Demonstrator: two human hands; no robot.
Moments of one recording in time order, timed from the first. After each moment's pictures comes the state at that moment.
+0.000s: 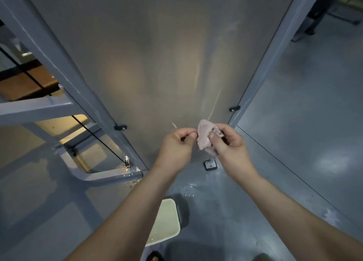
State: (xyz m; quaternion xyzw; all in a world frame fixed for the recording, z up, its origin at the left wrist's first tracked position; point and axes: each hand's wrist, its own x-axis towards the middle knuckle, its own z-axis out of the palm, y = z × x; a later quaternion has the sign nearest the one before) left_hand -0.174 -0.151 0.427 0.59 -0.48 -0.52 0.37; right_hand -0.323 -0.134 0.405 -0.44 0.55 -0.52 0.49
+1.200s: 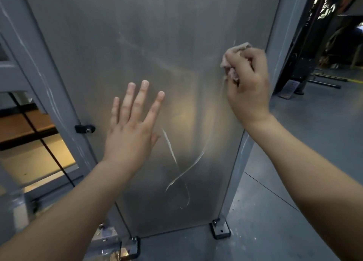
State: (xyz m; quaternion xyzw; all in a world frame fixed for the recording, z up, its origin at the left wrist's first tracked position) left_hand -0.104 -0.245 0.274 0.56 -0.73 0.30 0.25; right_hand -0.376 -0.299 0.340 -0.66 0.39 -0.55 -0.33
